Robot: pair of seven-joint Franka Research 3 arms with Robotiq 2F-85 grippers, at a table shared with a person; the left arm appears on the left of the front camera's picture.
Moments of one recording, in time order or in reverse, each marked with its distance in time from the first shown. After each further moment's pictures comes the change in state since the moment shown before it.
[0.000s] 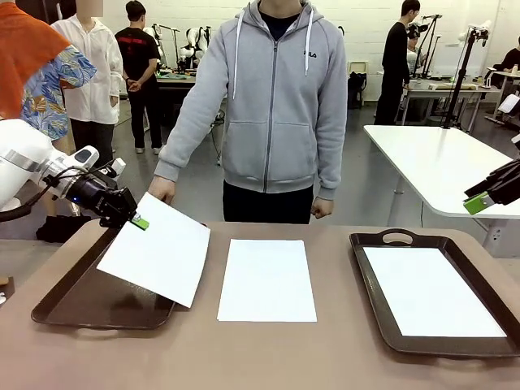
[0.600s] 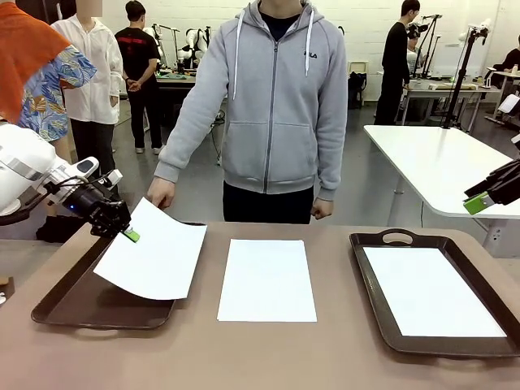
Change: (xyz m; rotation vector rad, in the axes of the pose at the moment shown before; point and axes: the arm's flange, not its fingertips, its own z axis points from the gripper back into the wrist) left arm 0.002 0.030 -0.002 0.146 0.031 0.058; right arm 0.000 0.000 0.000 0.000 0.000 0.000
